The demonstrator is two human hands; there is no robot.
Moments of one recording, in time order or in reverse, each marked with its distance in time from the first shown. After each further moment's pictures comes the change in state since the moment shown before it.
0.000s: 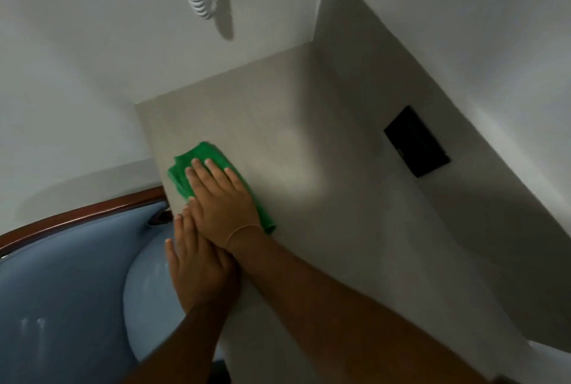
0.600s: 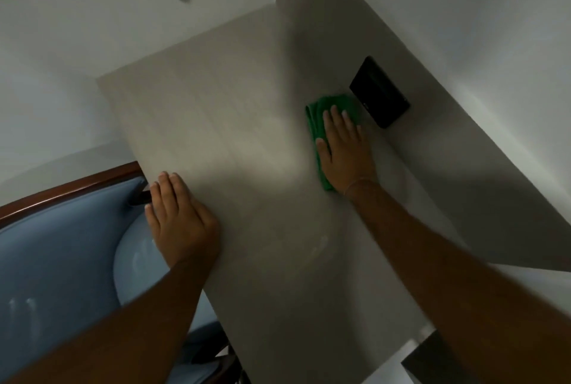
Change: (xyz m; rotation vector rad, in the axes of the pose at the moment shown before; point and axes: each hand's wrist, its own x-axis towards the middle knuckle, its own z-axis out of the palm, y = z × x) left_hand -0.006 0.006 0.006 0.083 0.007 0.027; right_hand -0.137 0.215 -0.062 -0.101 0.027 0.546
